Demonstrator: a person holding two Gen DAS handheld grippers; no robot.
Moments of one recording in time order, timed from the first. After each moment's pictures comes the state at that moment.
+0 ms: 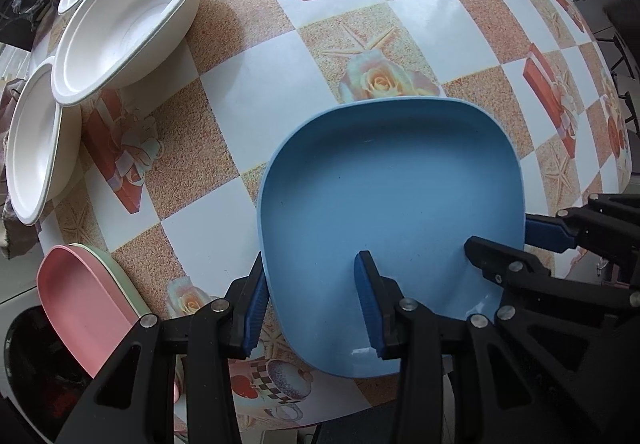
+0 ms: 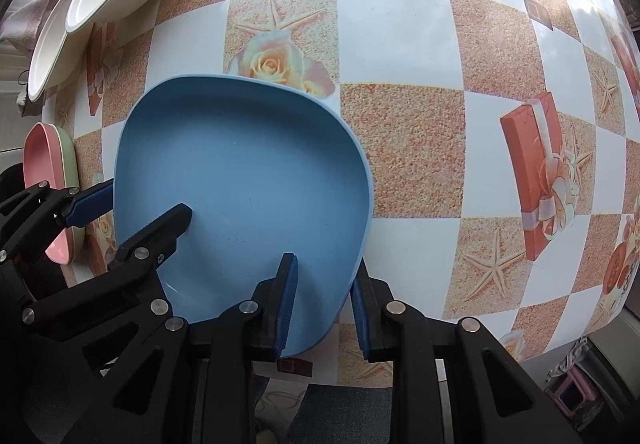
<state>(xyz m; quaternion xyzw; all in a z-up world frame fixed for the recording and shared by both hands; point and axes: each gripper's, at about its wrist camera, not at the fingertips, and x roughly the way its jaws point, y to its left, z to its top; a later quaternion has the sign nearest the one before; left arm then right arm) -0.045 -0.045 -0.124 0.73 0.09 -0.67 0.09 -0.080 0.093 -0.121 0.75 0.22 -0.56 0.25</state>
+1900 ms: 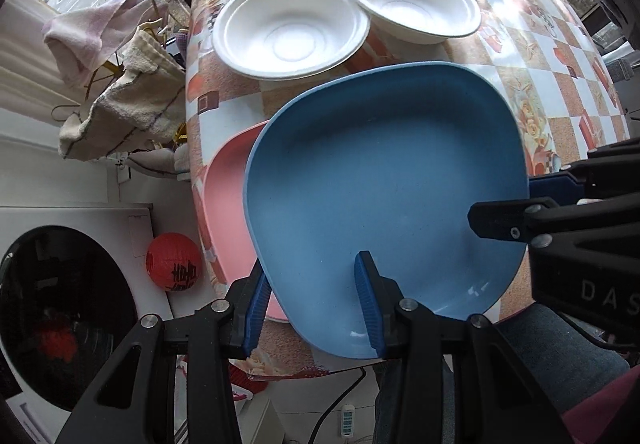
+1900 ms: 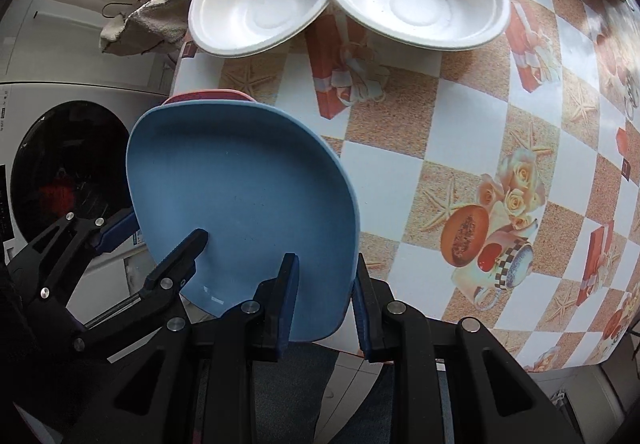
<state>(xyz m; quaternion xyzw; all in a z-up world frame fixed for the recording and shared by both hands) 0.114 -0.166 -0.044 0.68 0.16 -0.68 0.22 0.026 -0.089 -0.058 0.71 0.28 -0.52 0.38</state>
